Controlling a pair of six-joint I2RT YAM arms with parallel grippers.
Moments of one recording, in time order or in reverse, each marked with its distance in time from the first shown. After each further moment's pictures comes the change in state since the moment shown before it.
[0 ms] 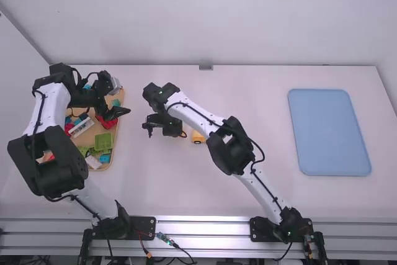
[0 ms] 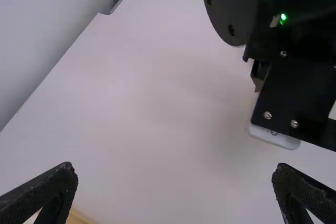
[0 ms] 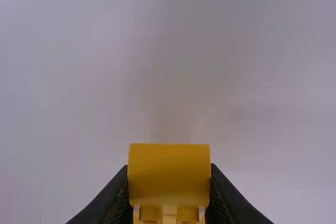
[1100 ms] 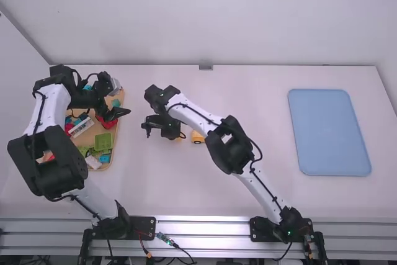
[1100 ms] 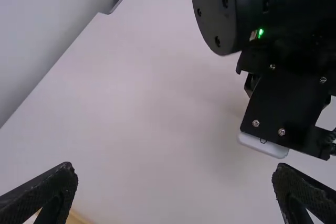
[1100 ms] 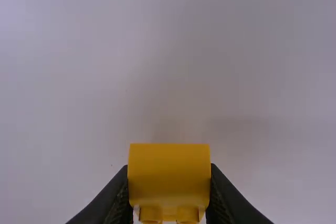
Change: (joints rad) left arm 0.005 0.000 -0.014 0.018 0.008 0.000; right arm -0.002 0.019 -0.048 0.077 -0.086 0.034
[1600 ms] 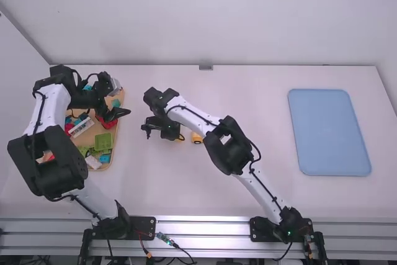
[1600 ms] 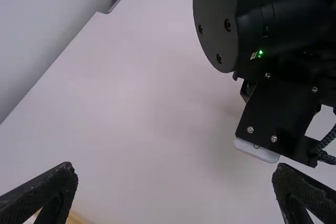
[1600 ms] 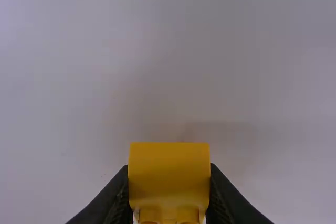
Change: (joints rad) left arm 0.000 0.000 0.000 -0.007 0.000 0.000; right arm 0.010 0.000 -0.029 0.050 0.032 0.020
